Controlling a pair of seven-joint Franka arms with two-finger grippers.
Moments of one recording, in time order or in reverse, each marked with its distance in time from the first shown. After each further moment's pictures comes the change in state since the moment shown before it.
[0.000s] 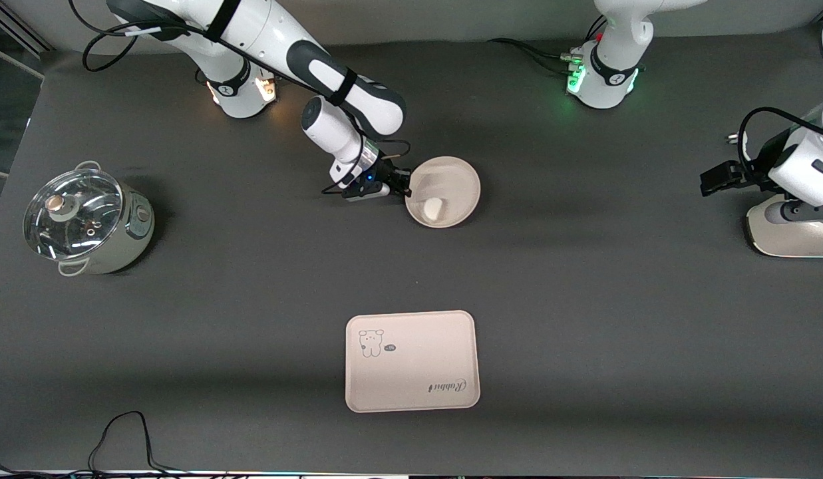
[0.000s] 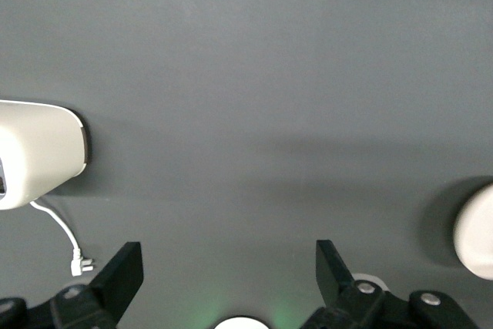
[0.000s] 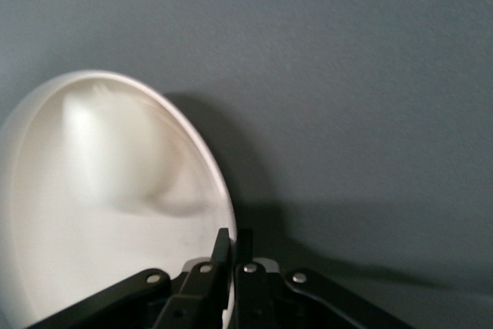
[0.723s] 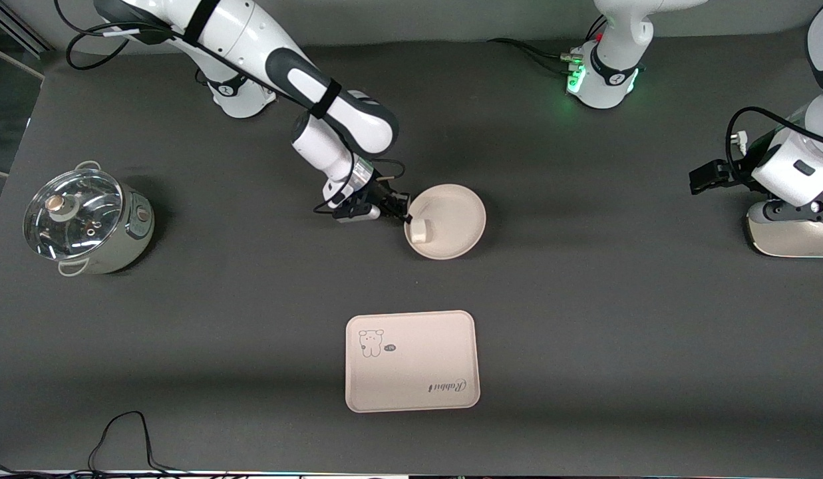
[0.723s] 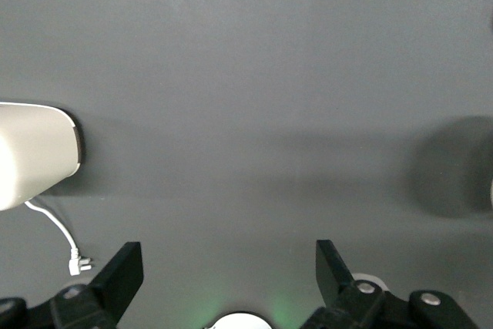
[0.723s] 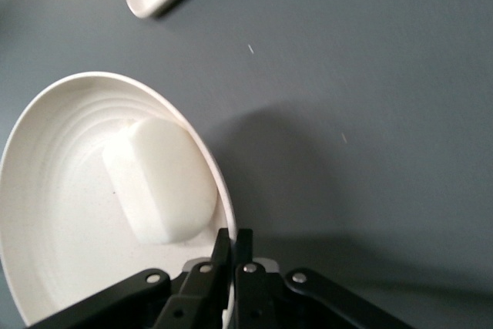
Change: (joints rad) left arm -0.010 0.003 -0.011 0.000 0.000 -0.004 -0.003; right arm -0.094 -0.003 -0.031 0.122 -0.046 -0.051 0.000
